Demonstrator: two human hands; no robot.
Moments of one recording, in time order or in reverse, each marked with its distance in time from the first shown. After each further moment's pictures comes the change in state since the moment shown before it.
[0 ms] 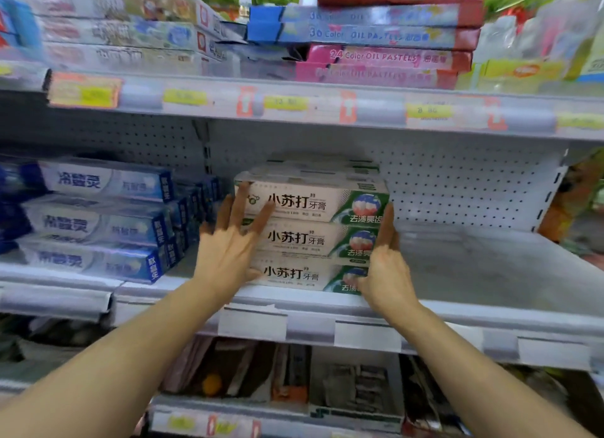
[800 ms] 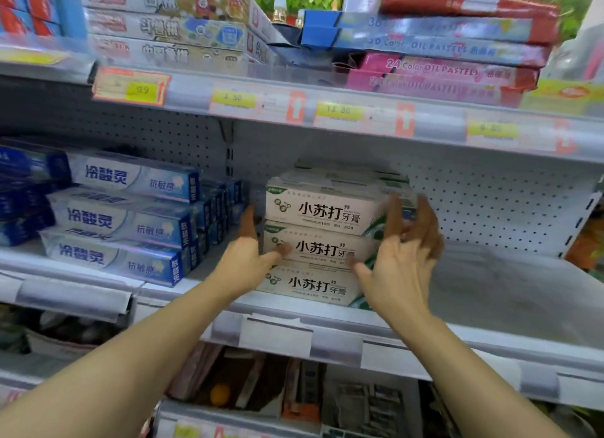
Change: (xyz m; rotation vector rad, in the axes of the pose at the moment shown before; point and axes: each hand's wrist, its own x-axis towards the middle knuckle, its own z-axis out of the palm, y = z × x) left_hand 0.009 -0.019 0.001 -0.959 -0.221 -0.388; right_hand 0.009 -0.044 0.010 -0.283 0.370 -0.168
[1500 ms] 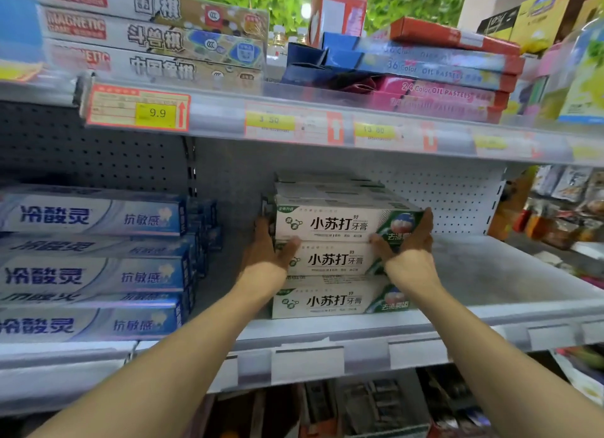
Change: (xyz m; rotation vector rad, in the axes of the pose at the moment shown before) left_hand 0.037 0.001 -0.007 -0.232 -0.129 0.060; right_hand 0.019 -0.016 0.007 0.382 -0.022 0.558
